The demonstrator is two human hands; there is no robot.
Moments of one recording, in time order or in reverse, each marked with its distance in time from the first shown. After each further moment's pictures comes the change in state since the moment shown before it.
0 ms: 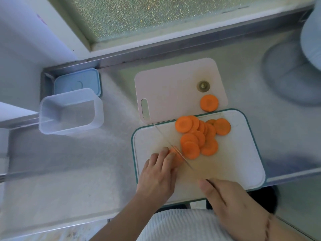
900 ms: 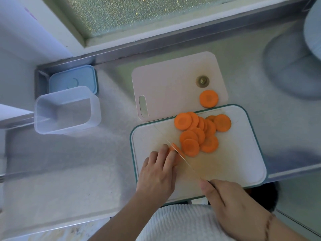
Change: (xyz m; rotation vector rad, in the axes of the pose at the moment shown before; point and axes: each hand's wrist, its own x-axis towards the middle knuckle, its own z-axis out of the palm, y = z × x) left_hand 0.000 0.003 -0.001 0.085 -0.073 -0.022; right_hand -0.002 0.015 0.010 -0.037 0.038 0.089
